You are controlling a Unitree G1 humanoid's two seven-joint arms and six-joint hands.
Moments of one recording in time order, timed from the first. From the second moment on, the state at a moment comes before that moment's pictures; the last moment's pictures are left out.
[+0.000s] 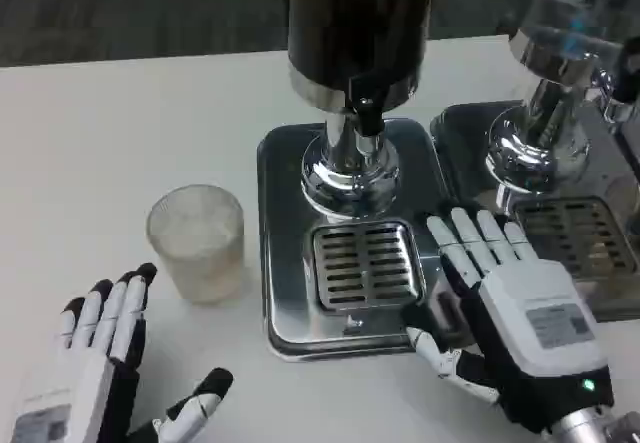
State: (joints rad) left arm 0.46 0.42 -0.13 0.05 0.83 -0.24 0.54; right arm 0.16 -0.38 0.37 0.03 -0.98 -0.10 -0.44
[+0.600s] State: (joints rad) left arm 0.47 0.42 -0.12 0.04 0.84 -0.24 0.56; right arm 0.16 -0.38 0.37 0.03 -0.98 -0.10 -0.44
